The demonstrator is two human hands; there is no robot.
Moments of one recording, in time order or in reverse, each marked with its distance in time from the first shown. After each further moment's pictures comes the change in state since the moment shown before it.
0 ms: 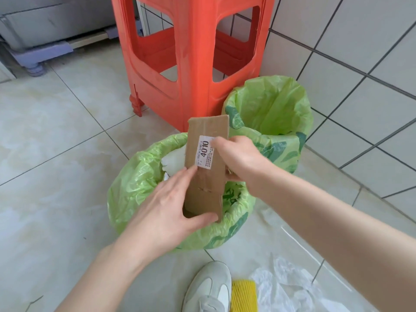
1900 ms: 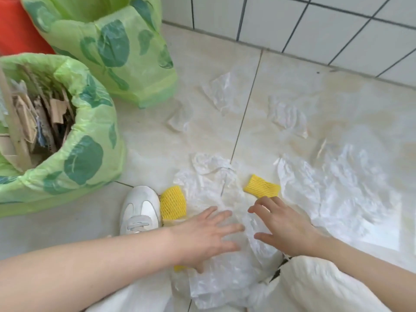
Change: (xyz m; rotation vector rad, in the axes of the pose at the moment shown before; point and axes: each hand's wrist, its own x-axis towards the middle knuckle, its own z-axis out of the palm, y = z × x) left_hand -0.082 0.076 0.265 0.789 -1.013 1.211; right_hand -0.205 0.407 -0.106 -0.968 -0.061 -0.129
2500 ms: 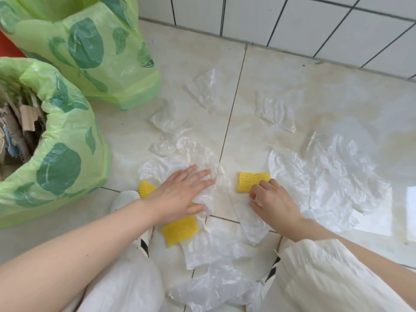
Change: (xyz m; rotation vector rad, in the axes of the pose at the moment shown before) left_hand 0.008 -0.073 0.004 -0.221 0.252 -0.417; right_hand 0.029 0.027 0.031 0.142 0.257 0.243
